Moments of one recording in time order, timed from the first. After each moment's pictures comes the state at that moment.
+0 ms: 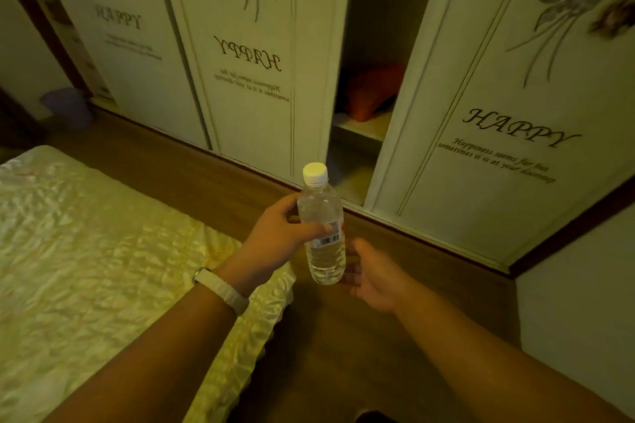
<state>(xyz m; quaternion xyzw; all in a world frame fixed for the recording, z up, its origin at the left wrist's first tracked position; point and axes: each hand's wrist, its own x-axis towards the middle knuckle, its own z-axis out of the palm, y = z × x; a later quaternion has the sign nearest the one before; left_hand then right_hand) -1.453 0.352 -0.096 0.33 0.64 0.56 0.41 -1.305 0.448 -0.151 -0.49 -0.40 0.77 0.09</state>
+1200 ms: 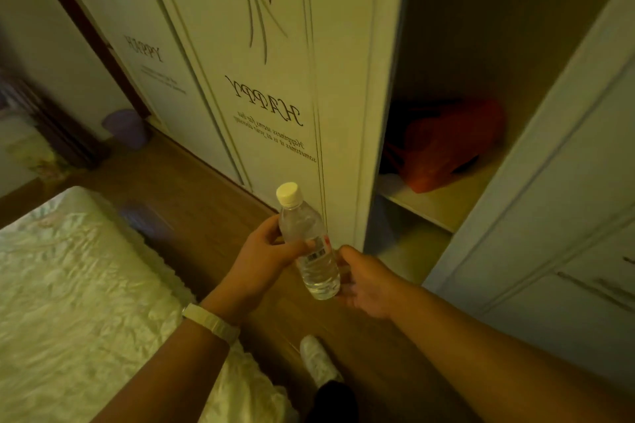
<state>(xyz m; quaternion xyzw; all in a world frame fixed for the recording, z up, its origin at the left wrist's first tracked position) -1.700 0.770 -0.131 0.19 0.69 0.59 0.37 -1.587 0.905 -0.184 -0.43 -0.44 0.78 -0.07</state>
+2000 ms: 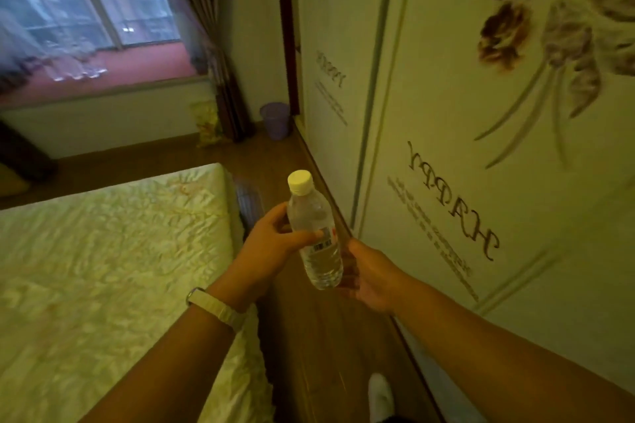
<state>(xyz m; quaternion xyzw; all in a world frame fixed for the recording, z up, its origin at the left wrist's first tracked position) -2.050 0.702 -0.101 0.03 0.71 0.68 0.15 -2.025 0.876 -0.149 -0.28 -0.56 0.74 -0.25</state>
